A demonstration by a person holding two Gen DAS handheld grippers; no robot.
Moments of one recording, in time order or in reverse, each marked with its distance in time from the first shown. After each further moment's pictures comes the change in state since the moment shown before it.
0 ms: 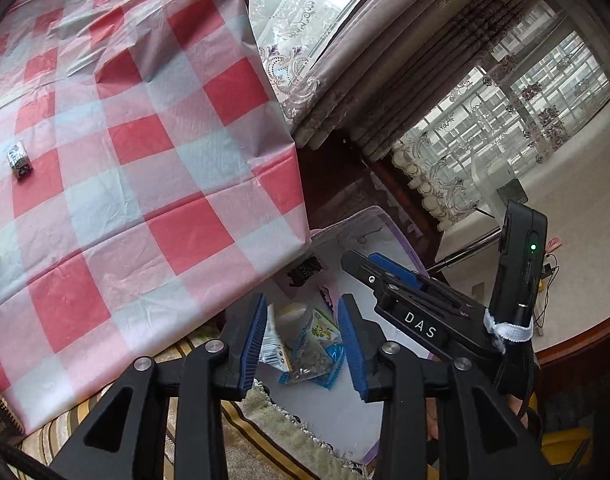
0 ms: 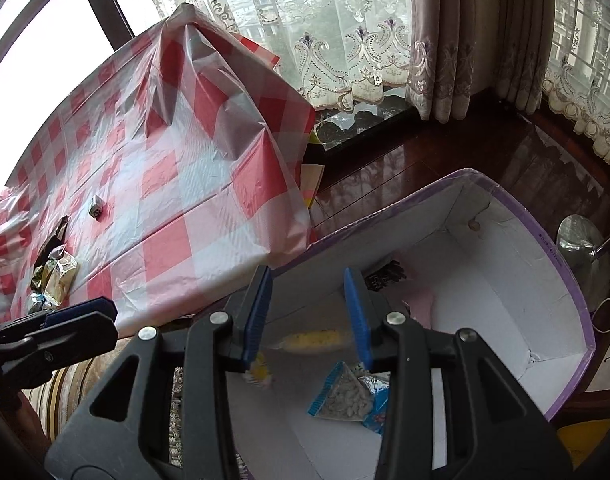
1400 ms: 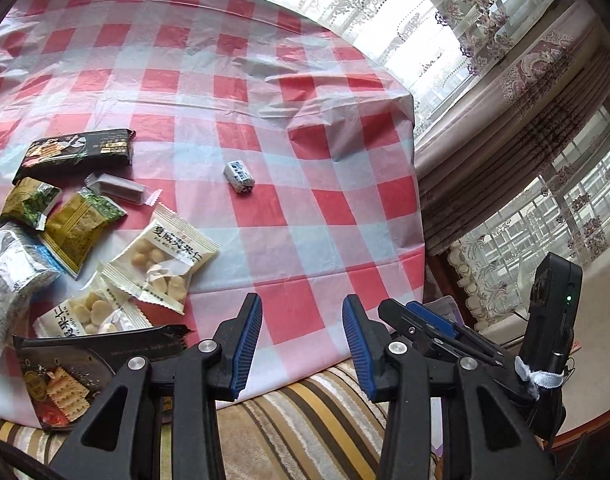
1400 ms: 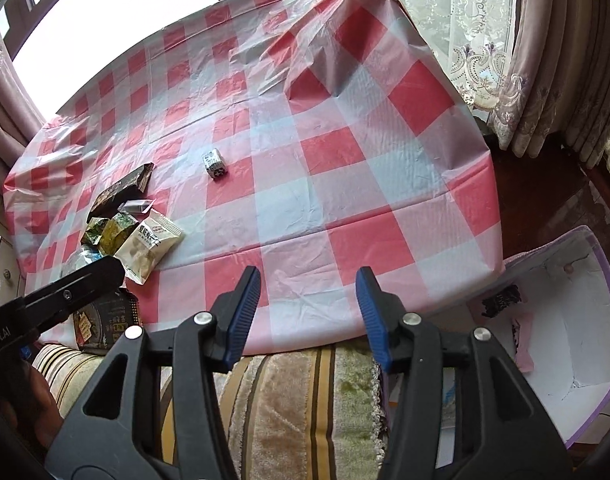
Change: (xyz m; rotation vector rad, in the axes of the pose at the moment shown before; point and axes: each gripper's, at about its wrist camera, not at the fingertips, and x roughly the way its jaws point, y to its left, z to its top) left arm -0.121 0.124 -0.036 -0.276 -0.287 0.176; right arm 0.003 0.159 -0.009 -0.231 0.047 0.125
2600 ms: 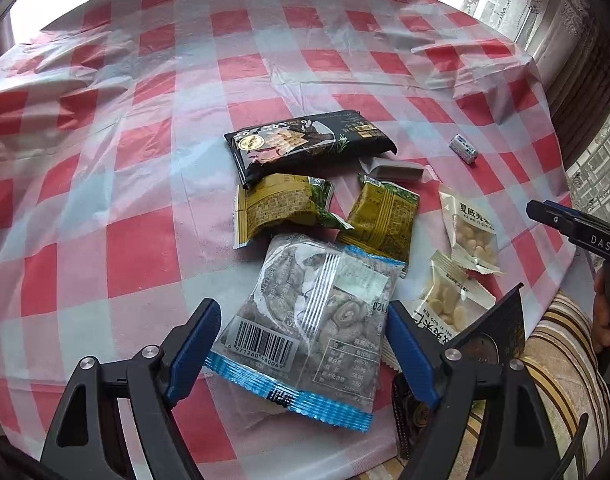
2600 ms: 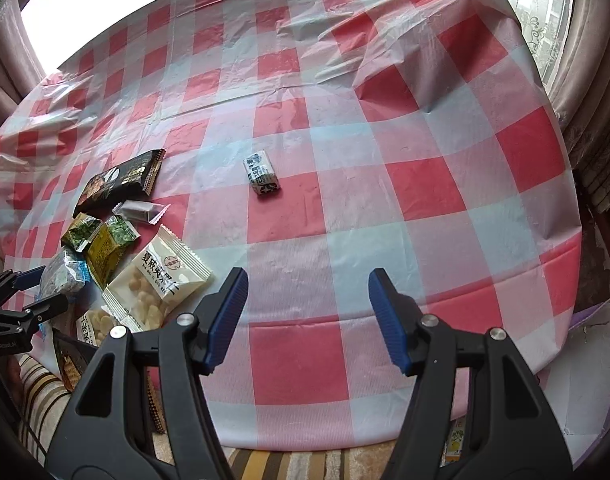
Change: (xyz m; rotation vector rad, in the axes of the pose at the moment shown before) left arm -0.033 0.159 0.025 0.177 0.132 0.369; right arm 0.072 0.072 0.039 -0.145 0.050 -0.021
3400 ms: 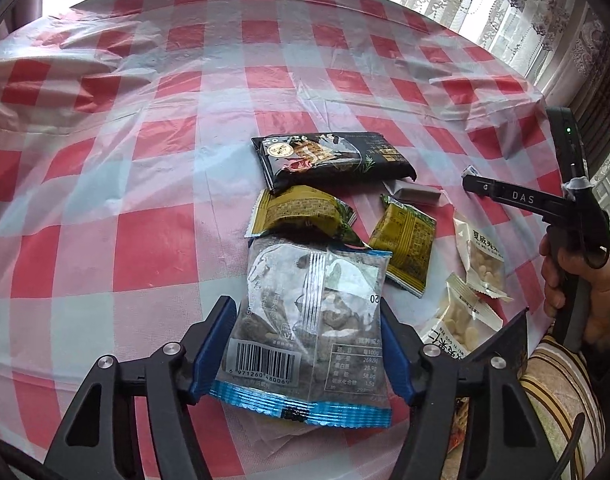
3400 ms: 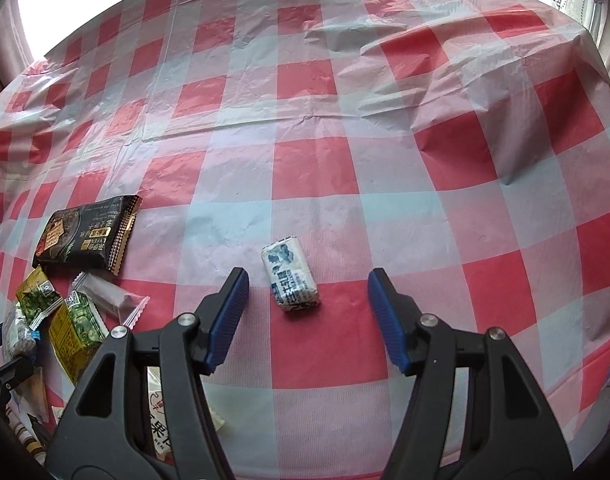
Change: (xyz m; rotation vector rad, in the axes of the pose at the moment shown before) left arm -0.001 0.016 -0.007 -0.103 -0.093 -0.013; right arm 0.071 0.033 0.059 -0.078 -0.032 -0.044
